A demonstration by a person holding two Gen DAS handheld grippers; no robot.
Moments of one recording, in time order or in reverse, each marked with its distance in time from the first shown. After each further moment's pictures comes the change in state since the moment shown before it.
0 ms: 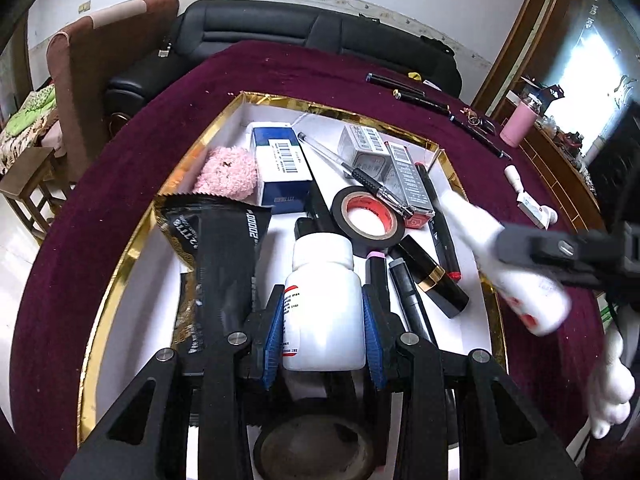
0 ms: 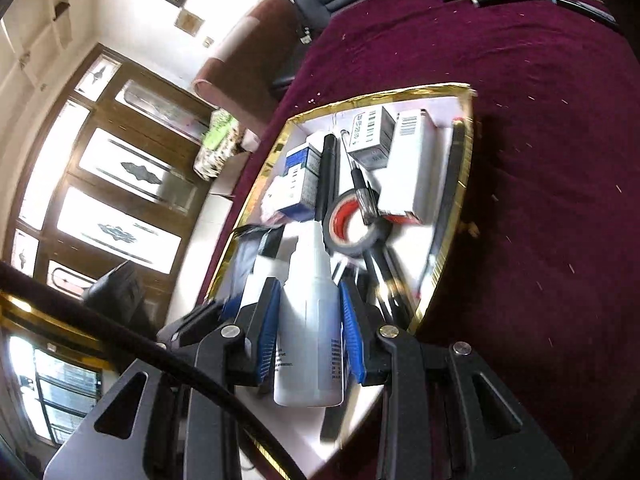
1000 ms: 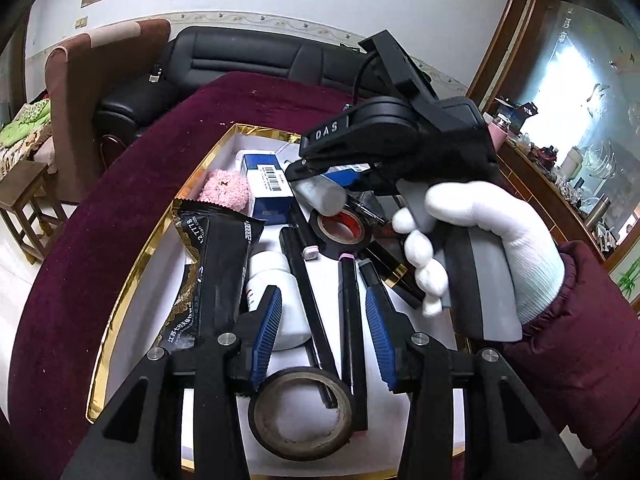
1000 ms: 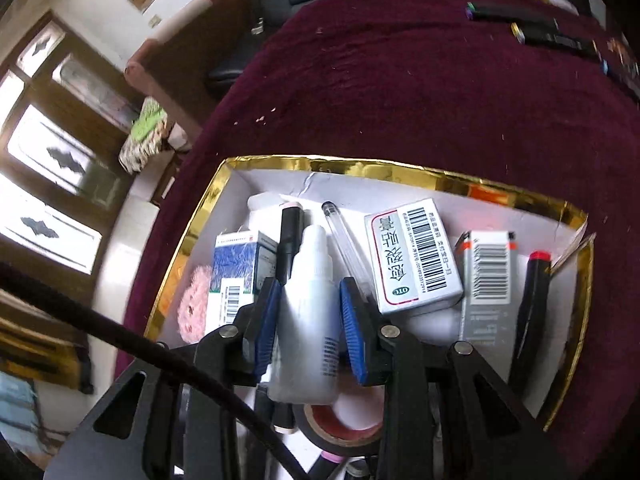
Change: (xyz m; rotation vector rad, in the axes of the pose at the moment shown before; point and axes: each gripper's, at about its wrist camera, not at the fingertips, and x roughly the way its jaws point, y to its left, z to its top) left arm -0.046 -0.003 -0.015 0.025 -0.120 -0.067; right arm 0.097 0.011 0.085 -0.030 0.013 -0.274
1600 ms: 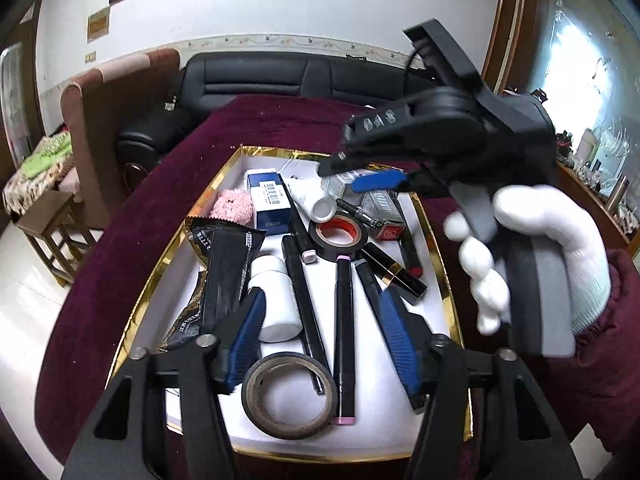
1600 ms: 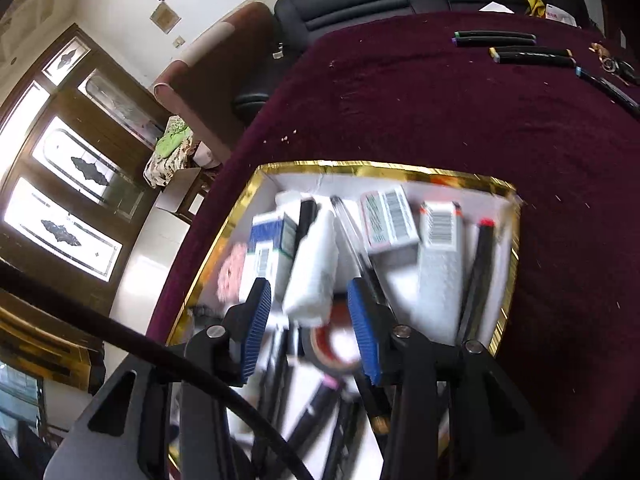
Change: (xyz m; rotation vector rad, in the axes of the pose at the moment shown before) left arm -0.020 -0.036 -0.009 0.078 -0.058 0.138; right arm -0.070 -0.007 -0.037 -0.046 -0.090 0.061
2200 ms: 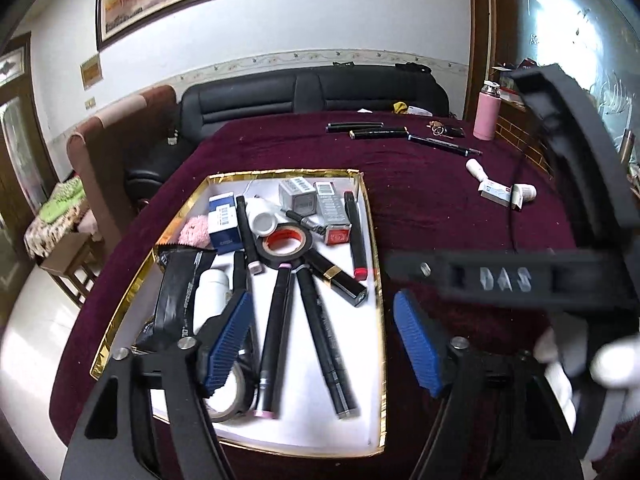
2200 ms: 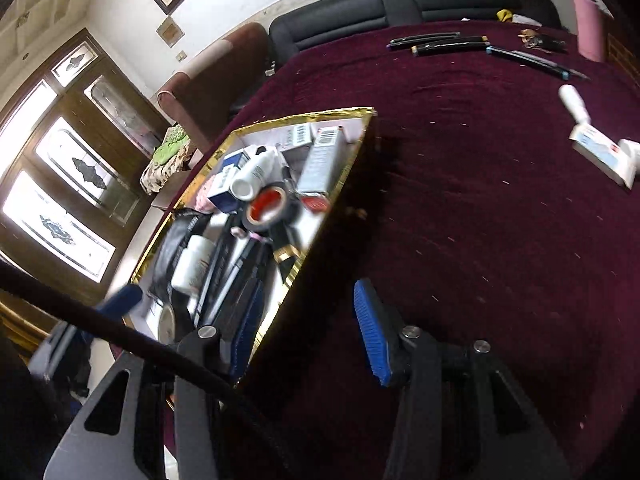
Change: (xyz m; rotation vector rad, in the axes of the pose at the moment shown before) left arm -0.005 -0.092 -0.007 0.128 -0.046 0.115; right arm -0.088 -0.053 -0.105 -0.025 -0.098 -0.041
